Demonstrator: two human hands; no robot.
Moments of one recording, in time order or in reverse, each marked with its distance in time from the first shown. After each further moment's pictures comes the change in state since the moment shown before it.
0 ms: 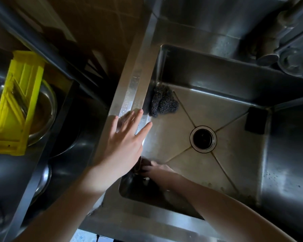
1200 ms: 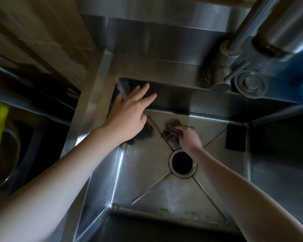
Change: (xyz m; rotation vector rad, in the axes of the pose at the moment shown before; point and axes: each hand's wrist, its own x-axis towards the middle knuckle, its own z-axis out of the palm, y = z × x) left_hand 0.190 0.035 -0.029 -0.282 0.069 0.091; right_hand -0.053 0.183 -0.160 0.372 0.721 0.742
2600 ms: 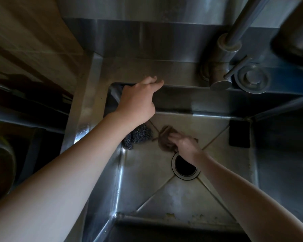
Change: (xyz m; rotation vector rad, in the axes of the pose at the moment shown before) left_hand 0.058 0.017 -0.006 -0.063 -0.022 -0.048; right_hand 0.004 0.030 0.035 -0.292 -0.106 -0.427
